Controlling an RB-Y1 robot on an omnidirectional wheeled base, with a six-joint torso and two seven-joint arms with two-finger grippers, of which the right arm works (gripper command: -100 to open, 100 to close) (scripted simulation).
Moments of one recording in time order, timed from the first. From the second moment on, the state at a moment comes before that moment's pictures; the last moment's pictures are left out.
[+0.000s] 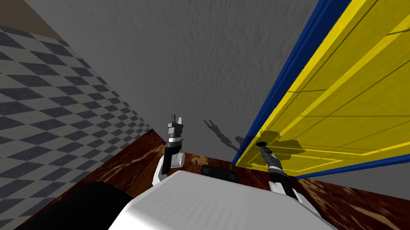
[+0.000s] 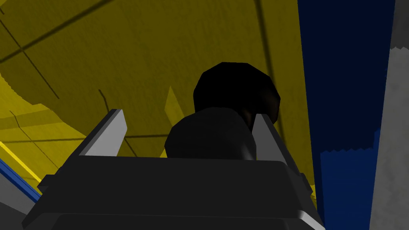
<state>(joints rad) 0.04 -0.19 -0.40 -0.72 0.17 -0.68 0.87</state>
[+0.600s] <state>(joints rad) 0.04 -0.18 -0.38 -0.72 0.13 -0.69 0.76</state>
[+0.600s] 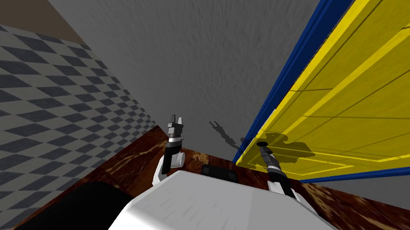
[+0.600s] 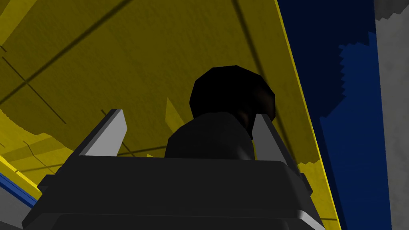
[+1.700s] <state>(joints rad) 0.04 -0.19 -0.34 -0.71 0.07 -0.69 0.57</state>
